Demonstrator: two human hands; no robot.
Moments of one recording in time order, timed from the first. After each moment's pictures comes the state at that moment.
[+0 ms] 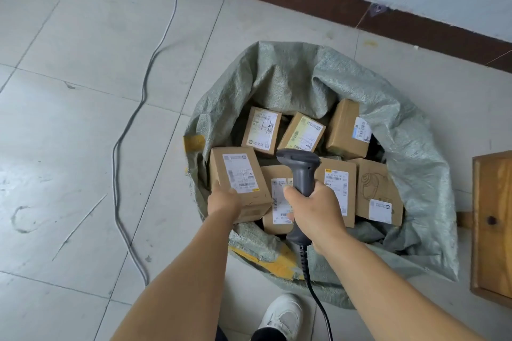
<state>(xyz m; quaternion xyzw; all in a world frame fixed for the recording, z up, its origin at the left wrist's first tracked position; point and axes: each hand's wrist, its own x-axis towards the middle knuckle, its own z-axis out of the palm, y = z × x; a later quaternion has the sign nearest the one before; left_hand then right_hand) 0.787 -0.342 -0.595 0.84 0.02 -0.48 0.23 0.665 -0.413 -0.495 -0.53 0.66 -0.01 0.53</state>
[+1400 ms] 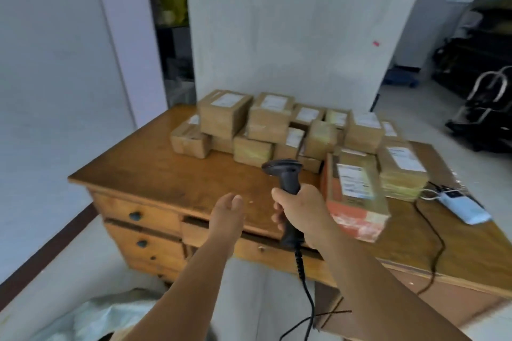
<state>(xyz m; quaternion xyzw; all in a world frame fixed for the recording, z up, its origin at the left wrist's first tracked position) 0.287 -0.299 -0.008 0.39 -0.63 -0.65 0.16 0.237 -0.169 0.078 -0.12 0.78 -0.56 0.24</state>
